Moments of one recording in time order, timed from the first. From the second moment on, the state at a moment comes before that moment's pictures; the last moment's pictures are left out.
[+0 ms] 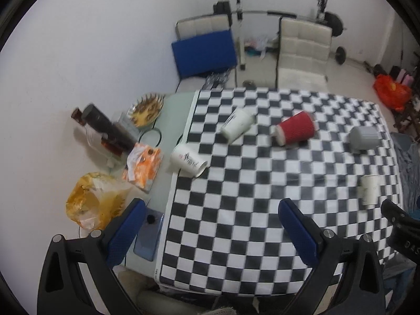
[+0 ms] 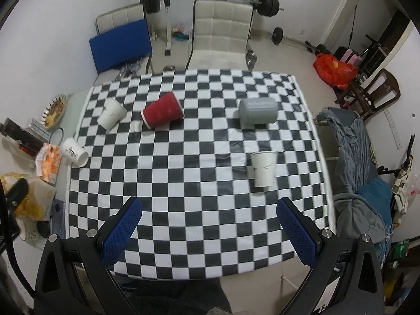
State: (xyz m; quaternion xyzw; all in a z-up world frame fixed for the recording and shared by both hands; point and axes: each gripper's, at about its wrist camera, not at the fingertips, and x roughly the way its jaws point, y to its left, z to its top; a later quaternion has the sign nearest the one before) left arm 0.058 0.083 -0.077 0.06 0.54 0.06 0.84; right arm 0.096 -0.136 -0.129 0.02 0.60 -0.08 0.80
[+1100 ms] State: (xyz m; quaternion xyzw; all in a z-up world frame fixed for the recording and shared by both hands) left arm 0.299 0.079 -0.276 0.27 0.61 0.00 0.75; right arm 0.318 -0.035 -0.372 -0.10 0.72 0.00 0.69
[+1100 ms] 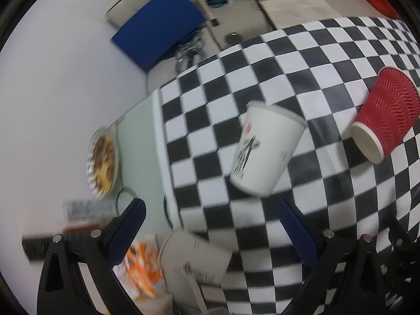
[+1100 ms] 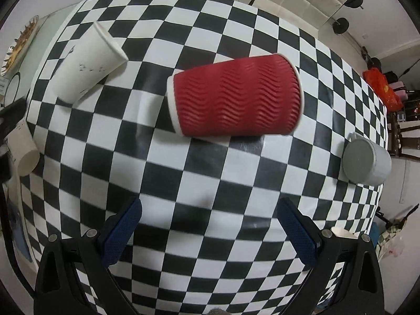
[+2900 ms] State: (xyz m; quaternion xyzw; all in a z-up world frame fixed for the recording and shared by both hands) left arm 0.126 0.003 -0.313 -0.09 0.73 -0.13 0.67; right arm 0.123 -0.170 -0.384 0.01 0.76 -0.12 0.64
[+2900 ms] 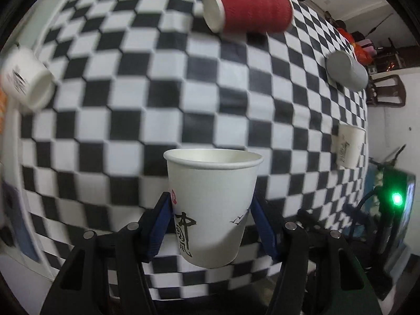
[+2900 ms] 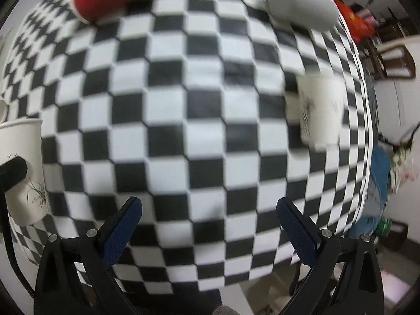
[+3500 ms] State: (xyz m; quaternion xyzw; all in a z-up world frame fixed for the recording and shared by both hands) left arm 0.113 -0.053 -0.341 -0.08 0.70 -0.11 0.70; right arm 0.093 -0.239 -0.408 0.04 0.76 -0.15 0.64
